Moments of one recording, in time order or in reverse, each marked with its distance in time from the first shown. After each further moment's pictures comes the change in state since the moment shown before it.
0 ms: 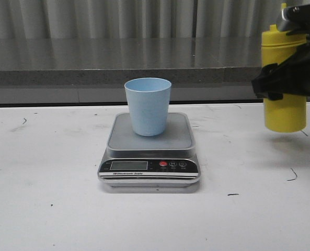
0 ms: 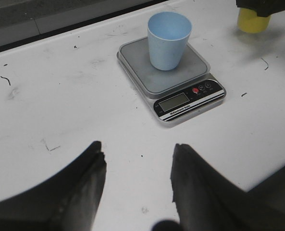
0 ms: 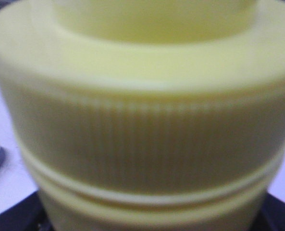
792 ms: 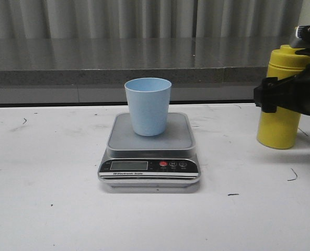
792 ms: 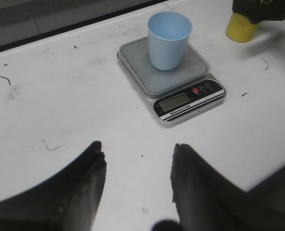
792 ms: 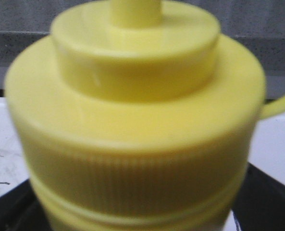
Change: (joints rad) left arm 0.000 0.000 0.000 0.000 0.002 0.000; right arm -0.002 0.222 0.073 0.140 -0.433 0.120
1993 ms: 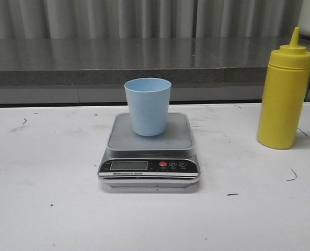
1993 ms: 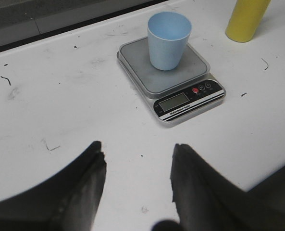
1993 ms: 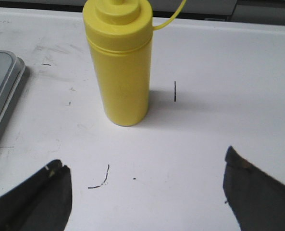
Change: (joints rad) left arm 0.000 0.000 0.000 0.000 0.000 0.000; right arm -0.060 -0.891 0.087 -0.061 1.191 0.000
